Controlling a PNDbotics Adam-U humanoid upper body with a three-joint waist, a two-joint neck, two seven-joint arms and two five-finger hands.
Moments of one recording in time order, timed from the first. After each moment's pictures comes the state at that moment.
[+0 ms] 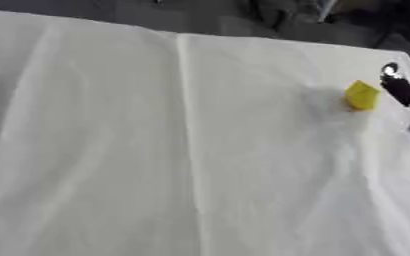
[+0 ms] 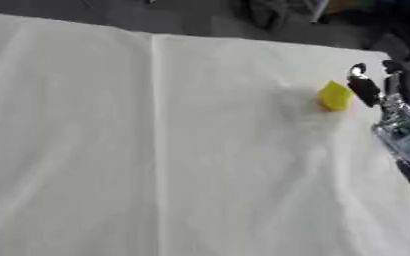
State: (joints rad) left arm -0.42 0.55 -0.27 -1.98 0.23 0.13 0.72; right arm 0.16 -1.04 -0.50 -1.52 -0.34 0.43 -0.69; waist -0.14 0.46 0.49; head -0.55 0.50
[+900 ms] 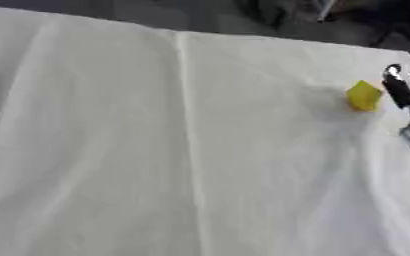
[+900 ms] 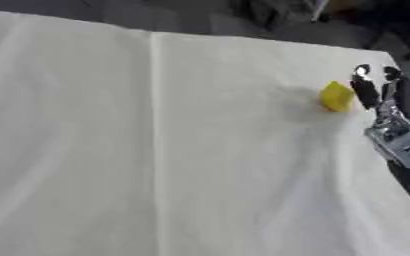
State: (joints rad) left arm -0.42 0.55 -0.27 -1.98 0.22 0.12 0.73; right arm 0.11 -1.04 -0.45 -1.52 -0.36 0.38 -0.74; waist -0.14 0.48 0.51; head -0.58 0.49
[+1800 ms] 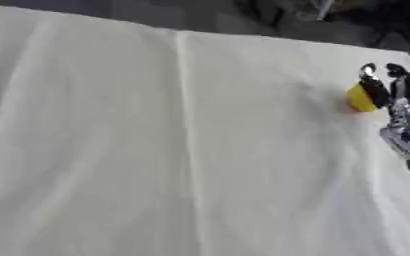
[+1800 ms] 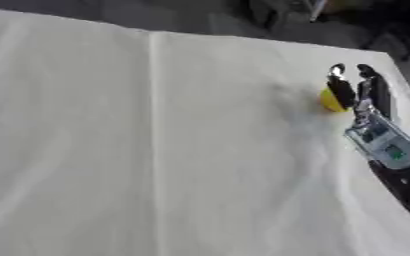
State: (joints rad) left arm -0.43 0.54 -0.27 -1.98 0.22 0.12 0.73; right arm 0.10 -1.03 -0.41 -1.55 -0.32 0.41 -0.70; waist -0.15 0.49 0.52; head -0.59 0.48
